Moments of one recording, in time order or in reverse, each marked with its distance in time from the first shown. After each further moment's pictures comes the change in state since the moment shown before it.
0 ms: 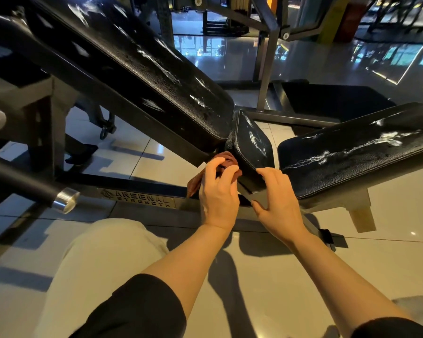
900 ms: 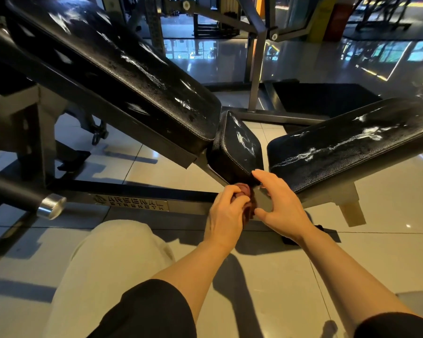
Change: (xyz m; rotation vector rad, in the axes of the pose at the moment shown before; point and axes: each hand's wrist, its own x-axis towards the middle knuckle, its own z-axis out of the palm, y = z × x) left_hand -0.038 0.008 0.009 -0.084 -0.399 0.038; right_hand -0.011 0.026 -0.023 0.144 -0.187 0.071
